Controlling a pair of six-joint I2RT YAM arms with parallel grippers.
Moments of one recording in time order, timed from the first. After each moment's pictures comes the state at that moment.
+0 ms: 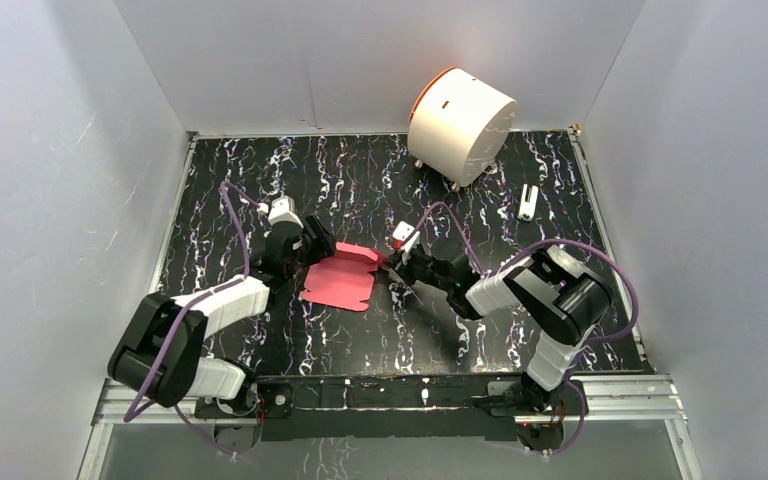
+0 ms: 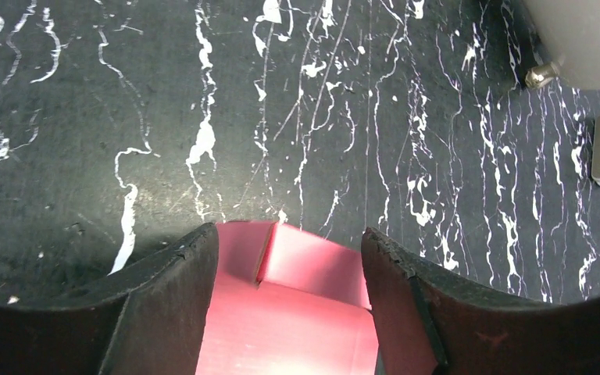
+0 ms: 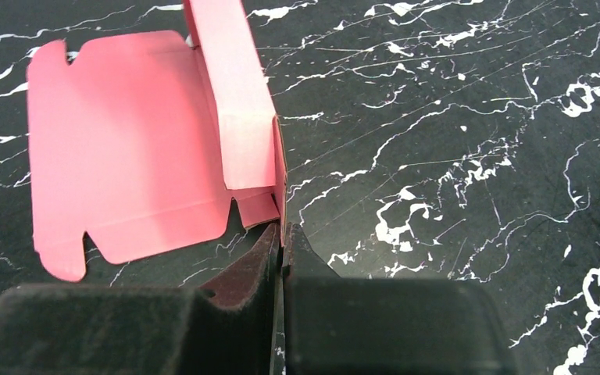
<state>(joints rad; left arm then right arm) -0.45 1.34 0.51 0.33 -0.20 -0.67 0.76 1.73 0.53 0.95 -0.27 -0.19</state>
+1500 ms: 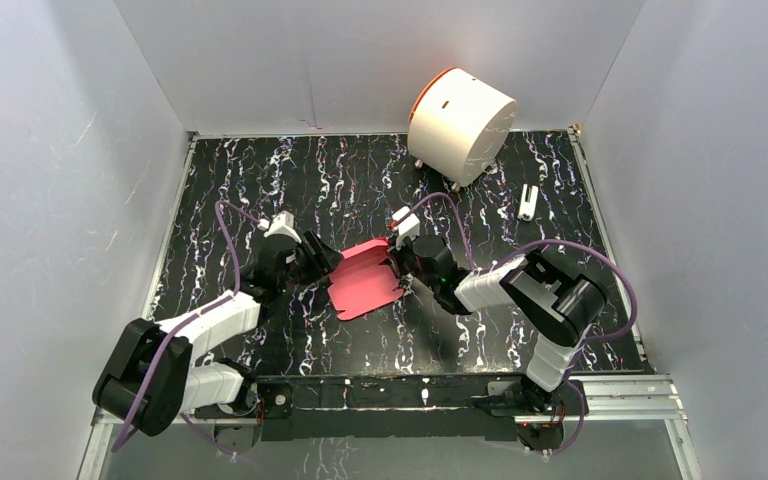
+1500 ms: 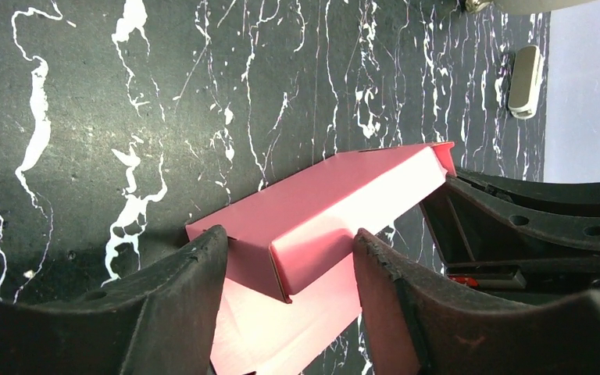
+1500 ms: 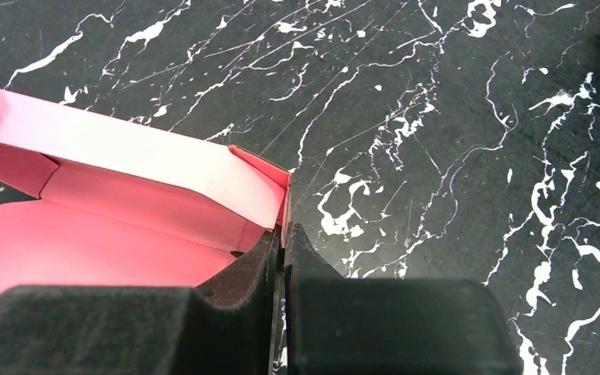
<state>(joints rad) -0.45 1.22 0.42 0.27 0.03 -0.83 0.83 1.75 0.64 0.80 0.11 0.02</state>
